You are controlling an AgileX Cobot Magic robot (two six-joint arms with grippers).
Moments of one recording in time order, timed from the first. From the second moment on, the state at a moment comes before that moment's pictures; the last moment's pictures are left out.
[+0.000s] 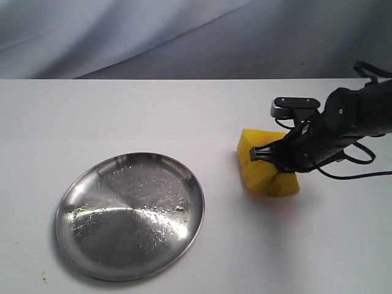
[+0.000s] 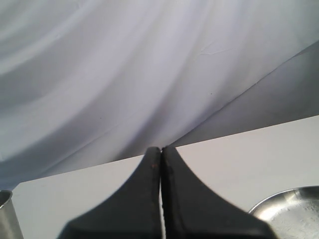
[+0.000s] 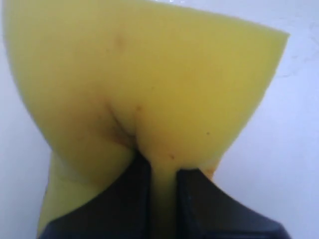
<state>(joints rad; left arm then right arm) -0.07 0.00 0.00 0.05 0.03 0.17 0.40 1.94 -1.03 0.20 0.36 -0.01</state>
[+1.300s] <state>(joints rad) -0.07 0.00 0.00 0.05 0.03 0.17 0.53 2.04 -1.31 -0.22 0.66 0.32</state>
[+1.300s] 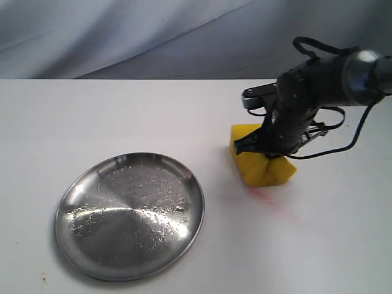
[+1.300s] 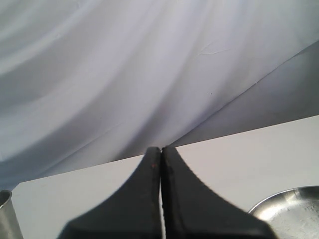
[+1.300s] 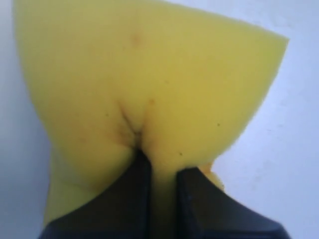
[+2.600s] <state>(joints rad) -0.07 0.00 0.00 0.05 0.03 0.17 0.55 2.02 -1.31 -0.04 0.69 0.25</state>
